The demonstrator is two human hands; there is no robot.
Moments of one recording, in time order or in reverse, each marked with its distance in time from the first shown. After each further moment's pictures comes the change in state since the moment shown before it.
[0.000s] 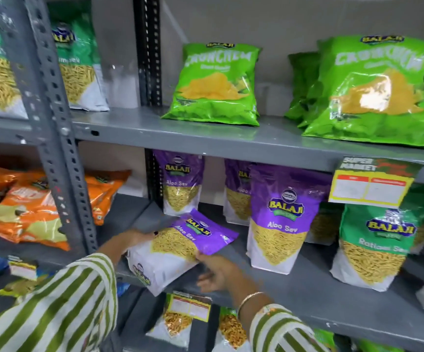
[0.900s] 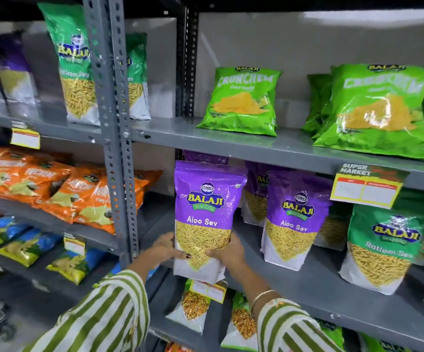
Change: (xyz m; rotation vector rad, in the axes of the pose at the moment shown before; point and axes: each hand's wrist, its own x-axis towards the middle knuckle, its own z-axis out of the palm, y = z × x) left_hand -0.135 -0.015 0.016 -0.349 -0.100 0.266; right_hand -0.046 0.013 0.015 -0.234 0.303 -0.703
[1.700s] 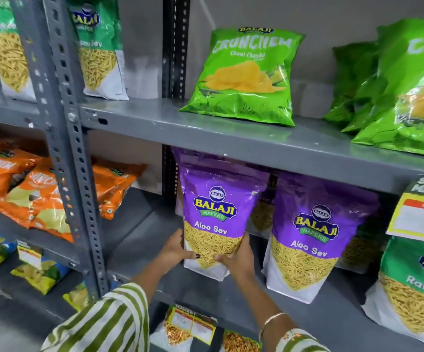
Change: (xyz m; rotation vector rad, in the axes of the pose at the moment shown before) left_hand 0.116 0.008 0.059 -0.033 0.043 0.078; right_hand 0.095 0.038 -0.022 -0.006 0.074 -0.100
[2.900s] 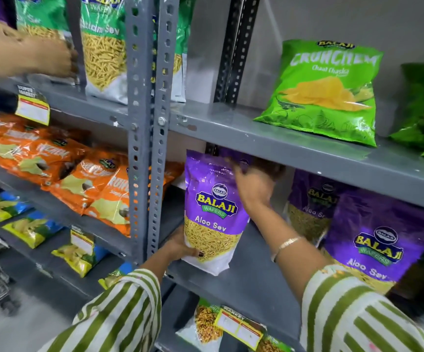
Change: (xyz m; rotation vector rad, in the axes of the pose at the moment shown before) left_hand -0.022 -0.027 -0.111 -0.013 0.014 0.005; right_hand 0.038 -0.190 0.090 -0.602 0.306 -0.322
